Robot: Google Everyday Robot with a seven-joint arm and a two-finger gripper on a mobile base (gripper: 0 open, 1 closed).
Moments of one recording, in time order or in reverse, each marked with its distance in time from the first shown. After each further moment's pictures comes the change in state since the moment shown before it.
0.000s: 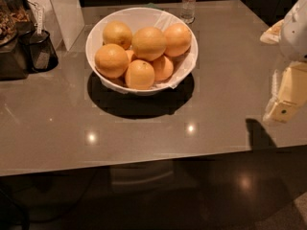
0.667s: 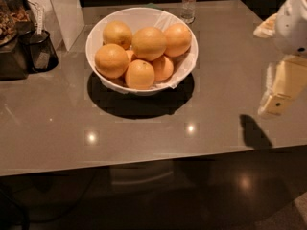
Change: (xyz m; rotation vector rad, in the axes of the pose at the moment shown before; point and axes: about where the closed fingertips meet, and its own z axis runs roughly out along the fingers) arm -0.011 -0.011 0.001 0.008 -0.017 -0.034
